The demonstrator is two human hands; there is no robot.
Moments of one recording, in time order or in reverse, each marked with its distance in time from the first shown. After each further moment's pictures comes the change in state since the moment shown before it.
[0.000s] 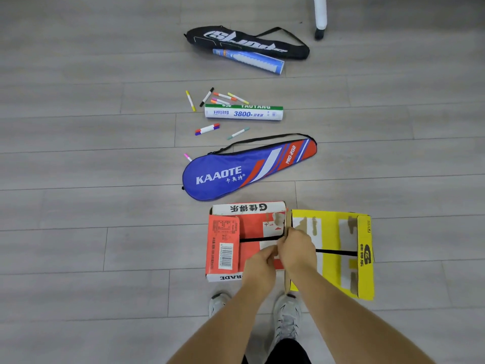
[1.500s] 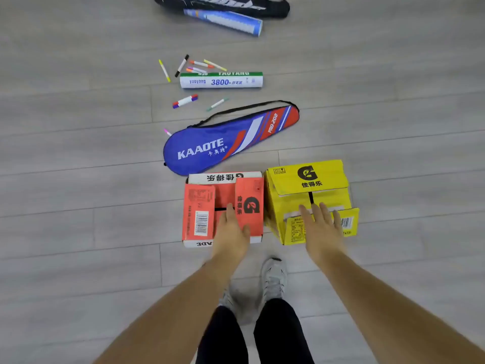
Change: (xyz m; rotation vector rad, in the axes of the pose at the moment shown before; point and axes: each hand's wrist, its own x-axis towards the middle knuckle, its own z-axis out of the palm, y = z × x) left_hand -0.009 0.000 -0.001 0.382 0.163 -0.026; right_hand -0.009 0.135 -0.033 -0.595 -0.059 -0.288
